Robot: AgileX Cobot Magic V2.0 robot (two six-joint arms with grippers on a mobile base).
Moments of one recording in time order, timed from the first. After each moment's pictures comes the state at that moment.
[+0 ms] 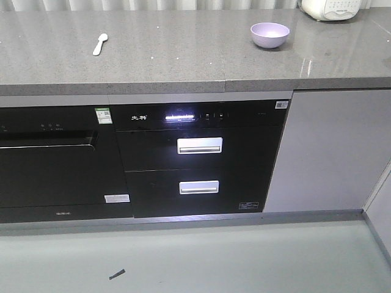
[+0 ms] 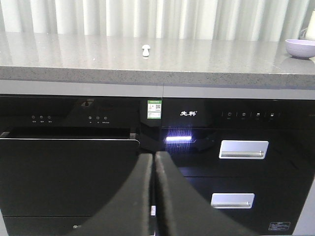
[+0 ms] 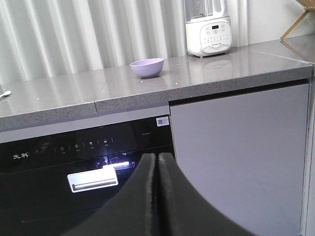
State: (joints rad) left arm 0.03 -0.01 0.02 0.00 0.19 -0.14; right arm -0.05 -0.01 0.03 -0.16 0.09 0.31
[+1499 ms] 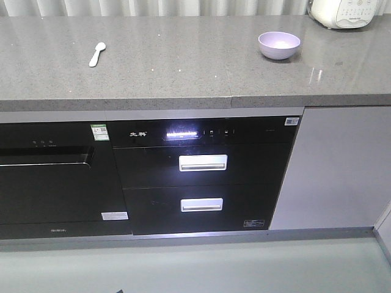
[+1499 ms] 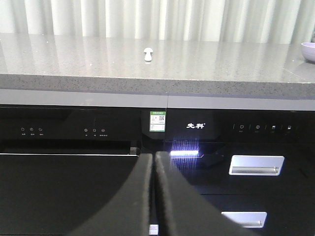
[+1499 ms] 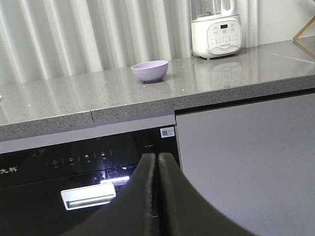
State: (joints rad) left arm 0.03 -0.01 0.02 0.00 0.19 -0.14; right arm -0.05 -0.01 0.03 -0.16 0.09 0.31
